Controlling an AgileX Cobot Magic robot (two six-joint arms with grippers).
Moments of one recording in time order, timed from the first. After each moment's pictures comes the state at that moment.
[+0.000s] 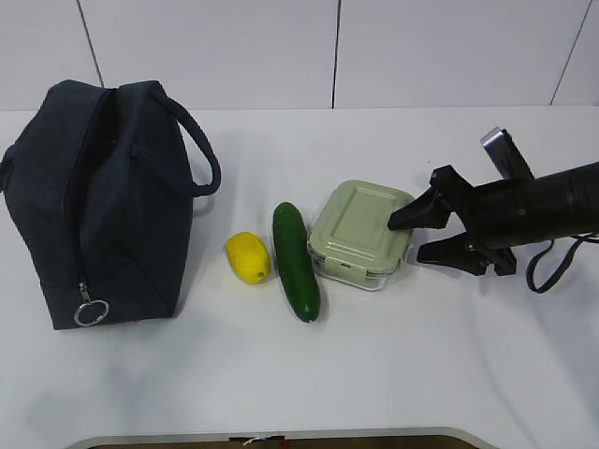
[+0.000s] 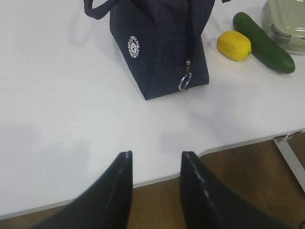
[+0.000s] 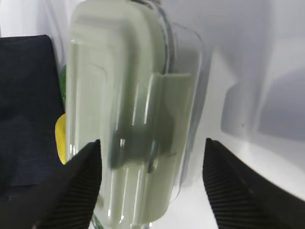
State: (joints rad) left arm -0.07 0.01 -0.51 -0.19 1.11 0.12; right arm -0.03 1.93 -0.98 1.49 0.77 -0.92
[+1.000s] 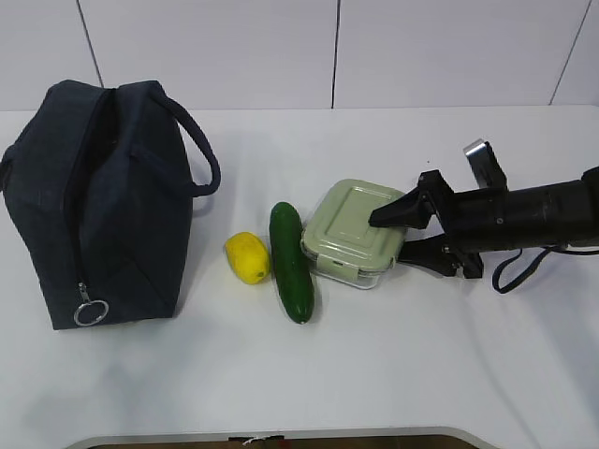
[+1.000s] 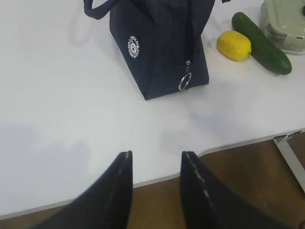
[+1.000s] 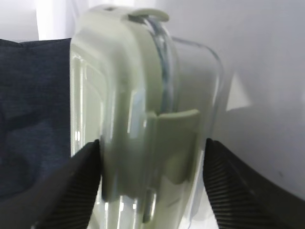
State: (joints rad) left arm -0.07 0.01 -0.51 -0.19 1.11 0.12; right arm -0.03 2.08 -1.04 1.66 0.91 -1.08
